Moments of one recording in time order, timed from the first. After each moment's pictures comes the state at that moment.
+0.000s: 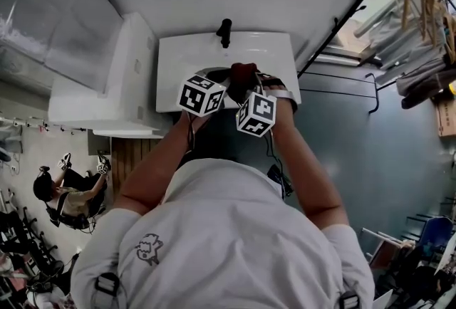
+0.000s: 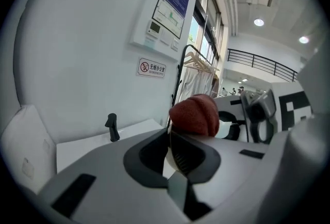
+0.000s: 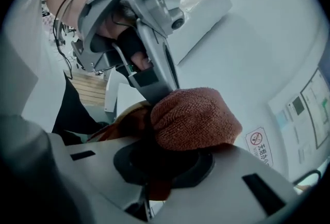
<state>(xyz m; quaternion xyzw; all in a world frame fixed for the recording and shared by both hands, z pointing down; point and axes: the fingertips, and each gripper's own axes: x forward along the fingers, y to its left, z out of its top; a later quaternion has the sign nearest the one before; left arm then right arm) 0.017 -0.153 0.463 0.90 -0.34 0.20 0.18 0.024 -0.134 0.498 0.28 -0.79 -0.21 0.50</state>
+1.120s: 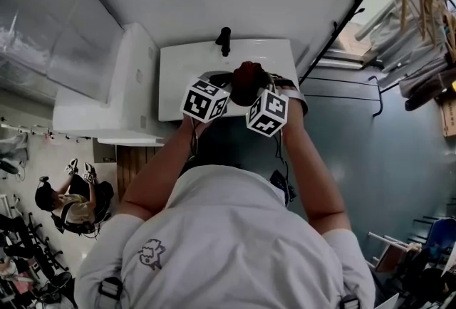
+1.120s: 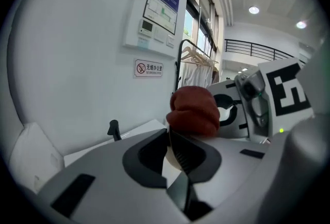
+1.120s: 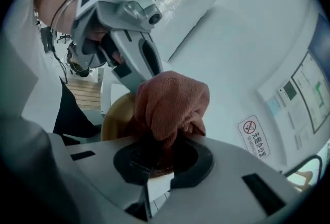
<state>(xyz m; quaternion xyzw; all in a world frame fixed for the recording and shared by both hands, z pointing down) 0.025 -0.164 0.452 0.90 -0.35 0.23 0.15 0.060 -0.155 0.476 0.31 -0.79 -0.18 0.49</state>
